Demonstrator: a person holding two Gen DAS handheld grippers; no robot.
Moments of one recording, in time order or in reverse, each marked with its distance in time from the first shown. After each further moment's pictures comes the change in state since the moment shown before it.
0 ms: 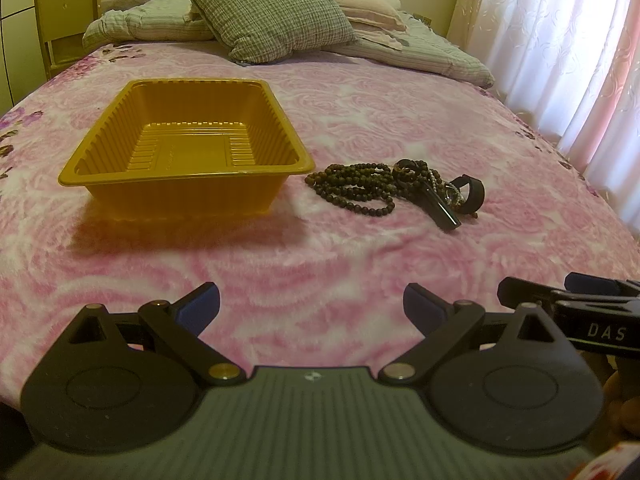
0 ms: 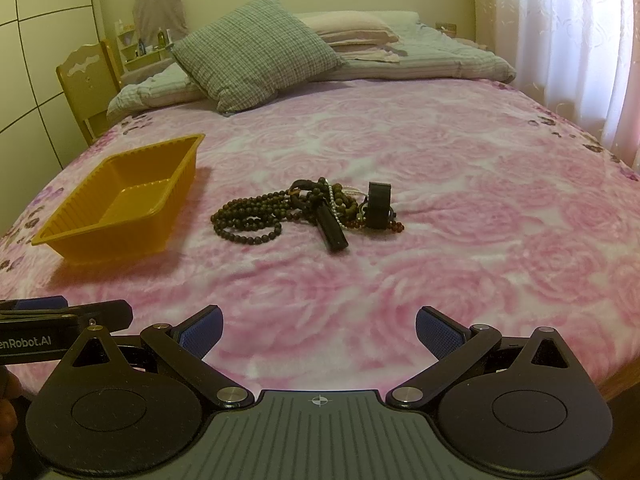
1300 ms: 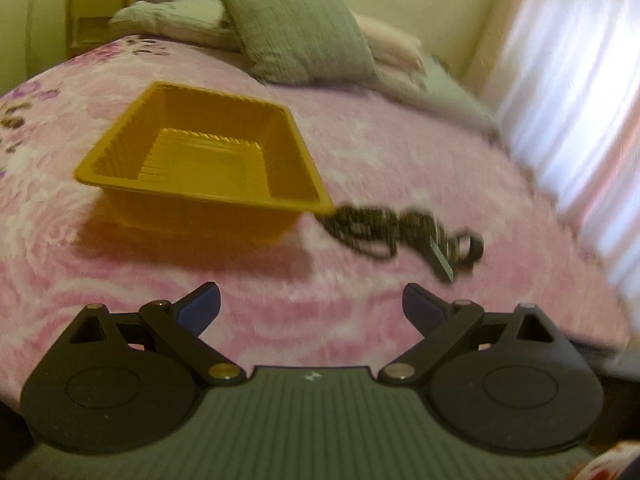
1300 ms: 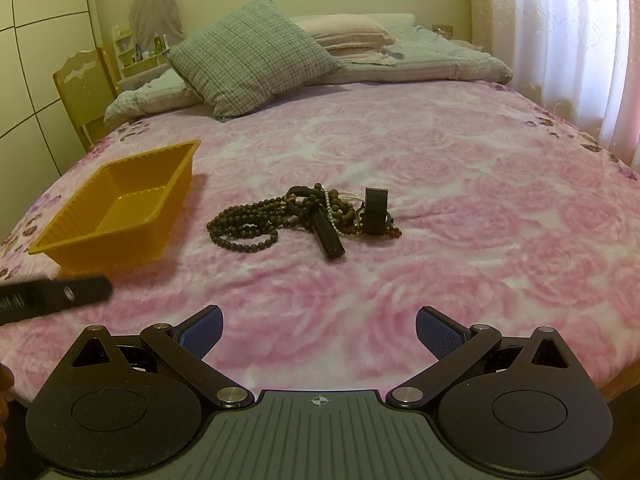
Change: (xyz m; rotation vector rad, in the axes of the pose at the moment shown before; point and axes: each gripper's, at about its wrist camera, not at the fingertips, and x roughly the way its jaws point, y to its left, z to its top) left arm -0.007 0.031 0.009 -0.202 -0.104 -0.052; right arm 0.002 -0.001 0.005 0.012 -0.012 -0.002
